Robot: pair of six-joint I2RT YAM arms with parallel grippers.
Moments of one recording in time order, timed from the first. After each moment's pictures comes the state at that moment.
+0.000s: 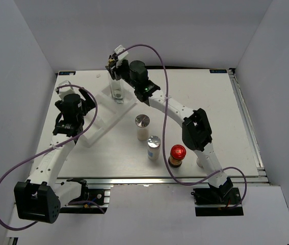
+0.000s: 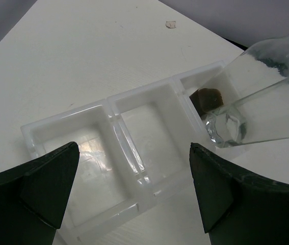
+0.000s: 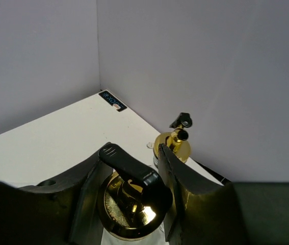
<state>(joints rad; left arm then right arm) -0.14 1.09 0.86 -0.13 -0.40 -0.43 0.78 2.31 2.17 0.28 -0.07 -0.13</state>
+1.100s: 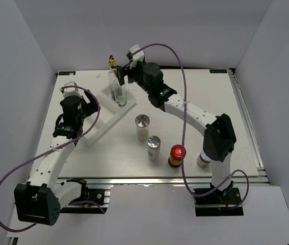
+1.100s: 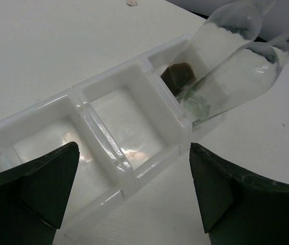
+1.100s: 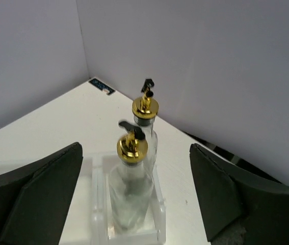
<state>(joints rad) -0.14 1.07 0.83 -0.11 -0.24 -0.40 0.79 2.00 1.81 0.29 0.04 -0.08</state>
